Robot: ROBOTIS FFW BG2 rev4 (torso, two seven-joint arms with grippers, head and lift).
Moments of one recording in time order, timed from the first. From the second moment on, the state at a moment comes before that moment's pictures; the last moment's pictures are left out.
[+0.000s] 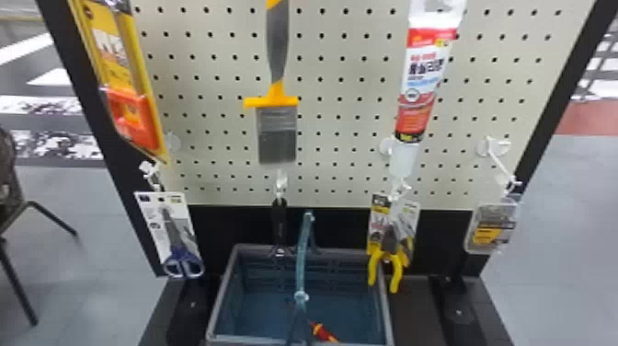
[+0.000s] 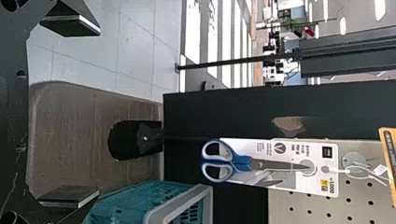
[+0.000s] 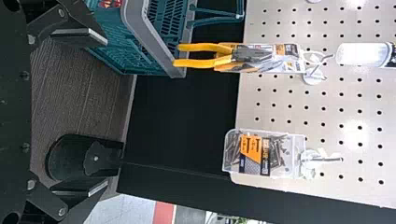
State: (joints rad) left arm 0.93 0.00 0.23 -2.14 0.14 -0.06 -0.14; right arm 0.81 -0.03 -0.13 -1.93 0.00 -0.36 0.26
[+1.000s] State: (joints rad) left arm 0.54 0.04 0.34 -2.14 0.05 0.24 -0.54; right arm 0.77 0.00 -0.13 -1.87 0.03 -0.34 0.32
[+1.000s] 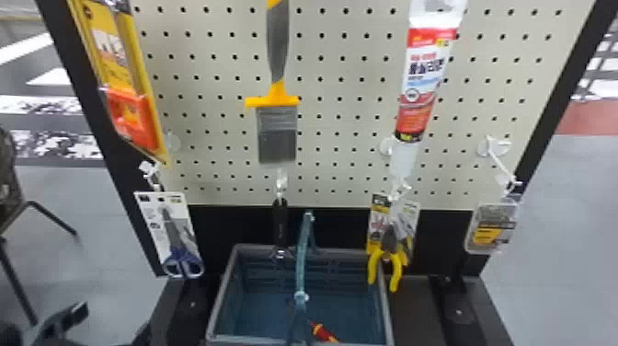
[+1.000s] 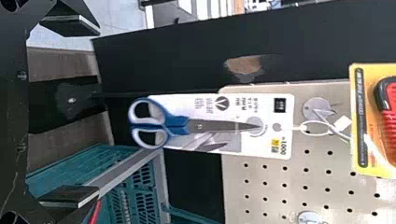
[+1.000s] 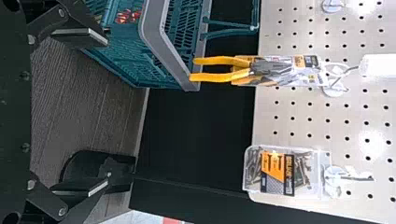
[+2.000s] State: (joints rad) left arm 0.06 0.21 0.33 -1.86 0.00 0.43 -0.86; right arm 0.74 0.00 -0.13 -1.84 0.04 -0.32 0.38
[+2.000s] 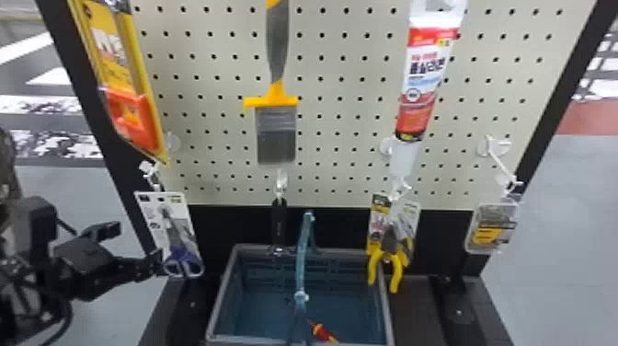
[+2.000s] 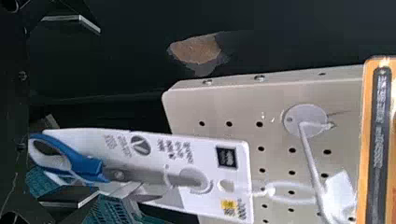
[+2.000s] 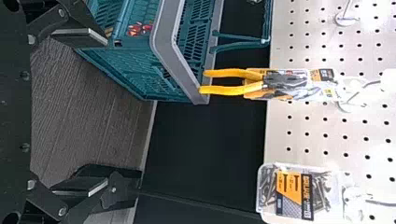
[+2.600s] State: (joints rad) left arm -0.06 0.27 0.26 -1.76 0.16 0.47 -0.94; right arm 0.74 0.00 -0.13 -1.82 0.05 -0.32 0.41
